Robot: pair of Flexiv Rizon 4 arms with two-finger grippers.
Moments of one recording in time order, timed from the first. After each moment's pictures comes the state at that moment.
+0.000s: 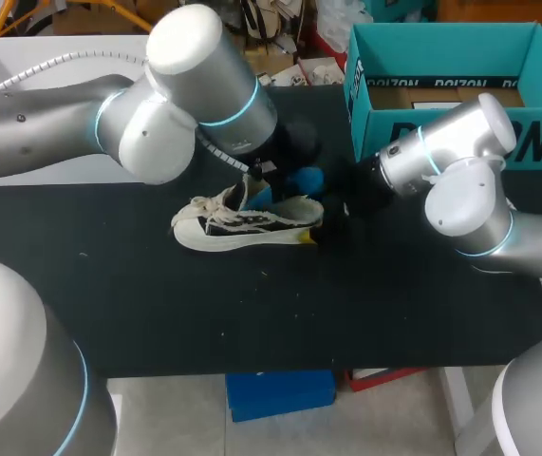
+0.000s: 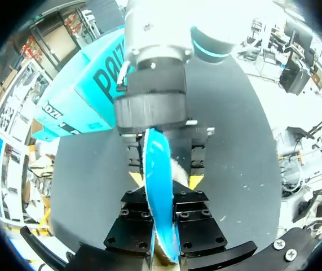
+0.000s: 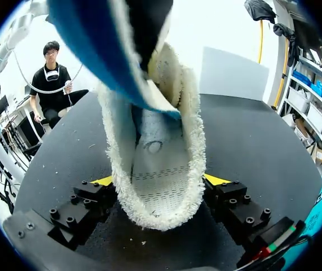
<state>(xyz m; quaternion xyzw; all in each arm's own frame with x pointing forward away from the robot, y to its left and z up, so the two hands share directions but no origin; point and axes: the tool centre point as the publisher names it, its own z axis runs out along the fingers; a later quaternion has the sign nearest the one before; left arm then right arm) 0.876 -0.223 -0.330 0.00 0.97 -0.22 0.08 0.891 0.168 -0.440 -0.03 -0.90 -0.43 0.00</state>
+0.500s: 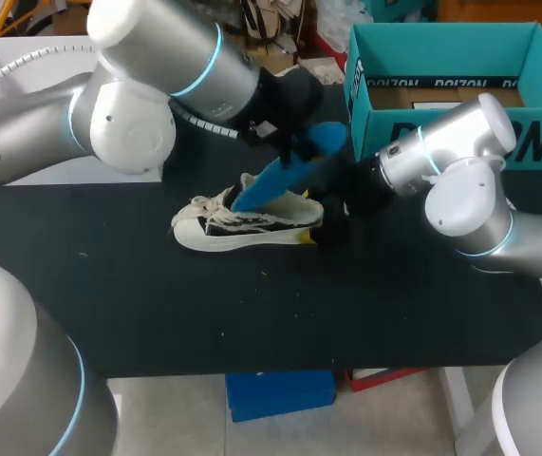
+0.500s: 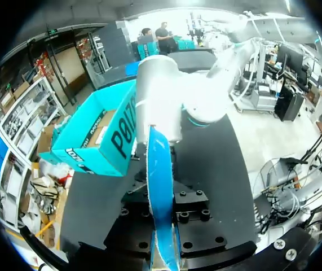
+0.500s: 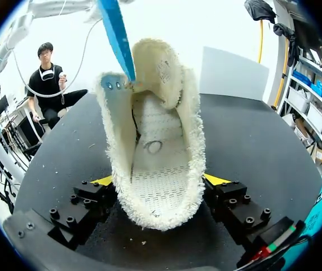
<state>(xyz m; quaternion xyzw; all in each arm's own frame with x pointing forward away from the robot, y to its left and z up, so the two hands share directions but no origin) 0.852 -0.256 -0.215 -0.01 0.93 -0.36 0.09 0.891 0.168 -0.440 -0.03 -0.90 -0.43 0.00</state>
